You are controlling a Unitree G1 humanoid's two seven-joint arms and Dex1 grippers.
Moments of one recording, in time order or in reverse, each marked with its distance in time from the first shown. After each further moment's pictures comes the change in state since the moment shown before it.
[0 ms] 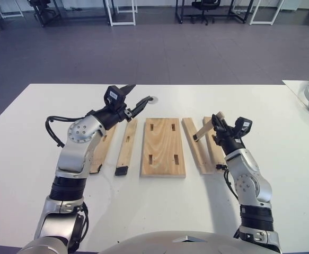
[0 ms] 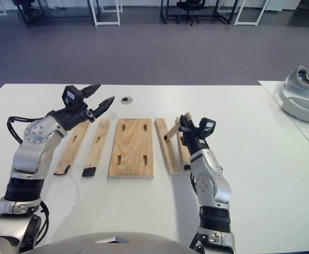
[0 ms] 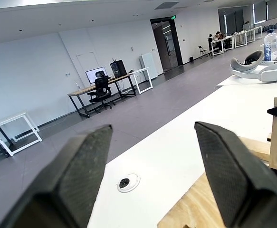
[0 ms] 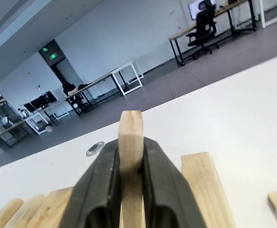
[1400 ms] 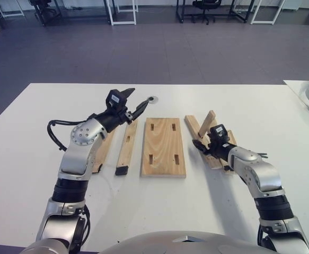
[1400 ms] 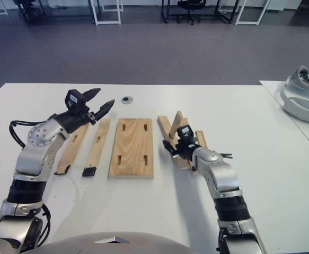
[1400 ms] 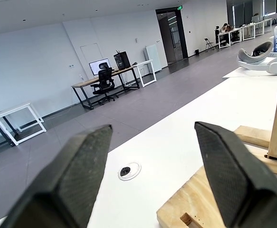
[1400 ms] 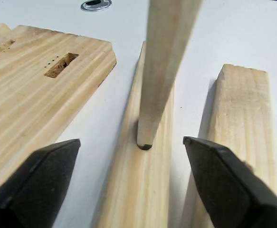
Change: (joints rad) left arm 0.026 -0.022 -0.014 0.017 0.037 -0.004 0.027; right arm -0.097 -0.291 0.203 -0.013 -0.235 0.490 0.183
